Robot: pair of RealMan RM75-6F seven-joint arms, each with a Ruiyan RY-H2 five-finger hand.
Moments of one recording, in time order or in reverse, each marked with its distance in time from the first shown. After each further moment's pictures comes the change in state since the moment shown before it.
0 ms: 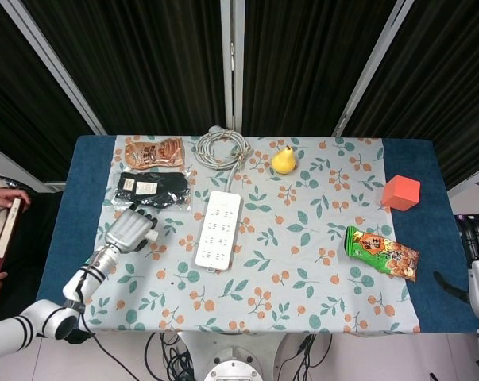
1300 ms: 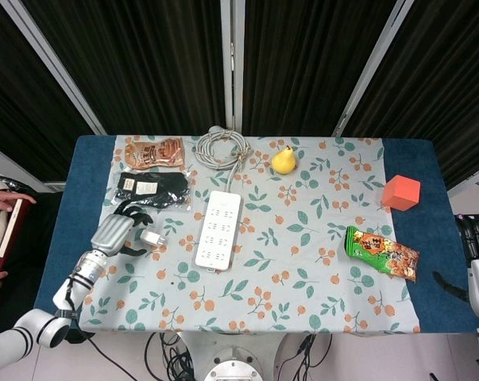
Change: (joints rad) left arm 0.109 -0.115 0.021 0.271 0.194 0.169 -0.766; right arm 0.008 0.005 0.001 -0.007 -0.008 -0.002 -0.013
